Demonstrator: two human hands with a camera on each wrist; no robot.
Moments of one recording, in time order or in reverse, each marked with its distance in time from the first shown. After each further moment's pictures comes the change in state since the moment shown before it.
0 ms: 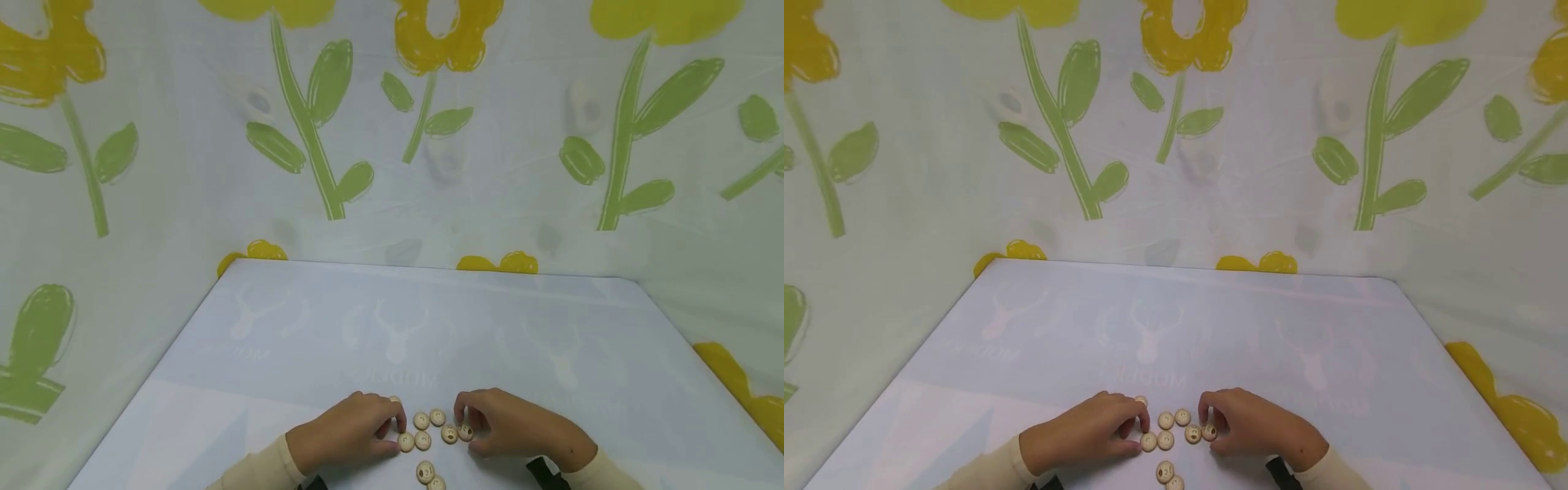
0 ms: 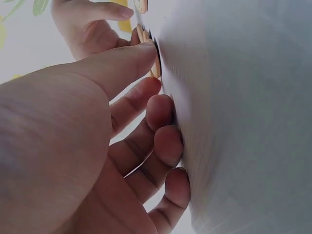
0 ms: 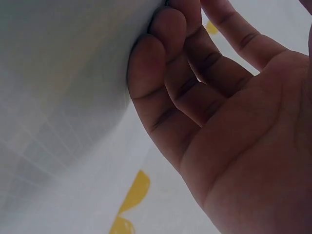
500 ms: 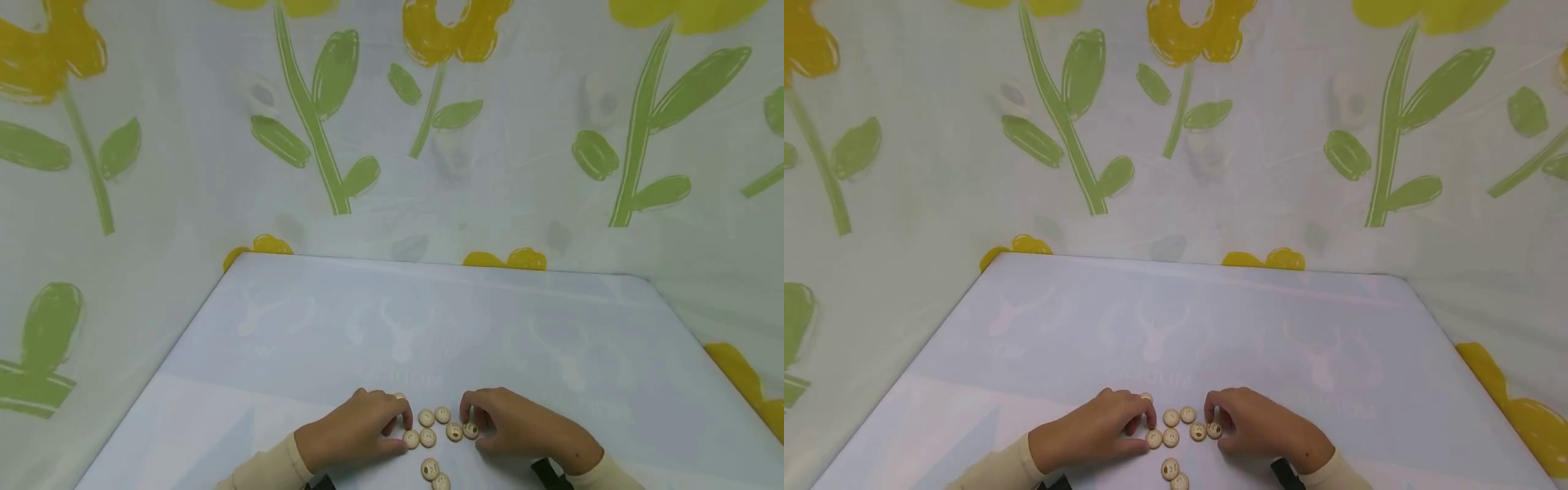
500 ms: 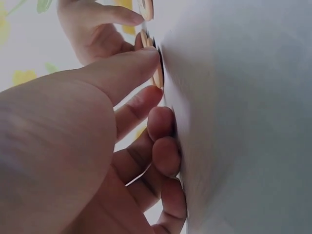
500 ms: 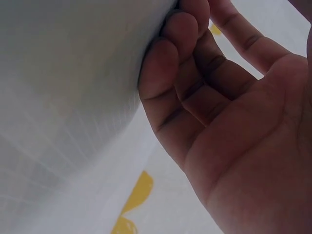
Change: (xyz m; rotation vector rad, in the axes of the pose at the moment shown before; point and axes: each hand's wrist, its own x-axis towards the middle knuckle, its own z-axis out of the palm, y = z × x) left_hand 0.001 0.000 0.004 -0.009 0.006 -0.056; right_hand 0.002 0.004 0.002 -0.008 -0.001 0.009
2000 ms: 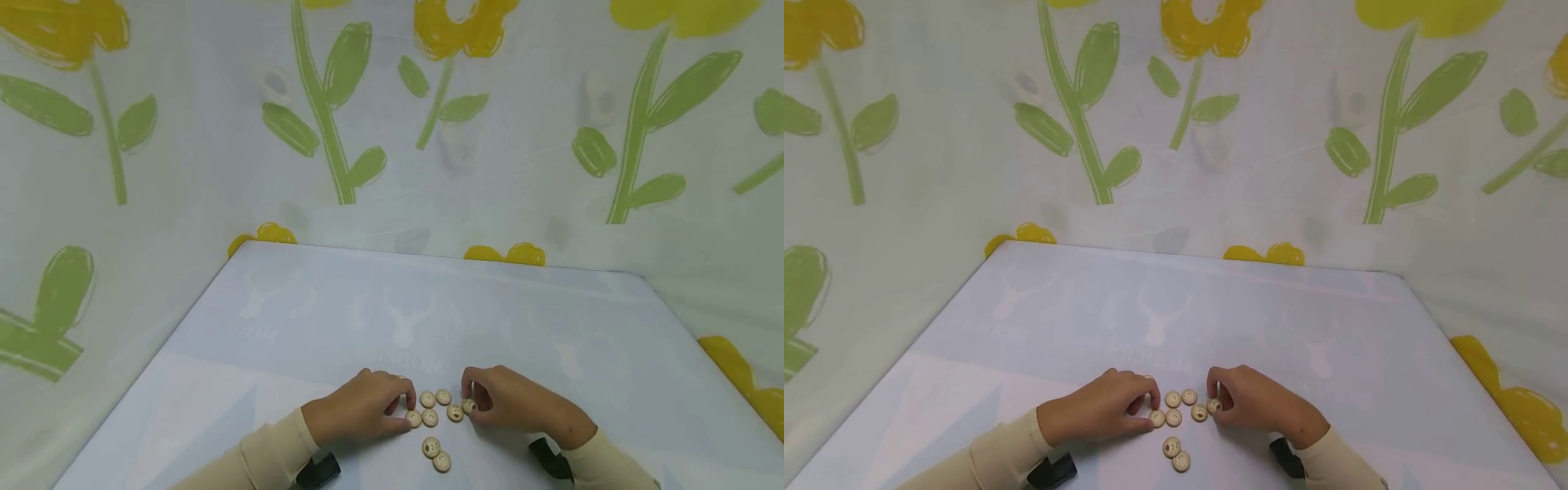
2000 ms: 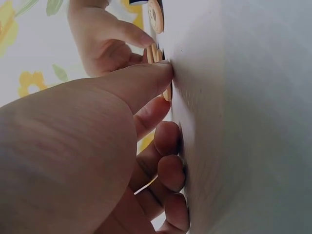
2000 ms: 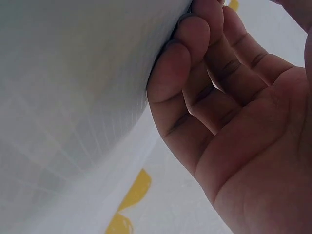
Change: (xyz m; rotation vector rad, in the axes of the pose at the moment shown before) left_hand -0.001 -0.002 0.003 0.010 0.019 0.008; right_hand 0.004 -0.006 0.001 -0.086 0.064 -0.062
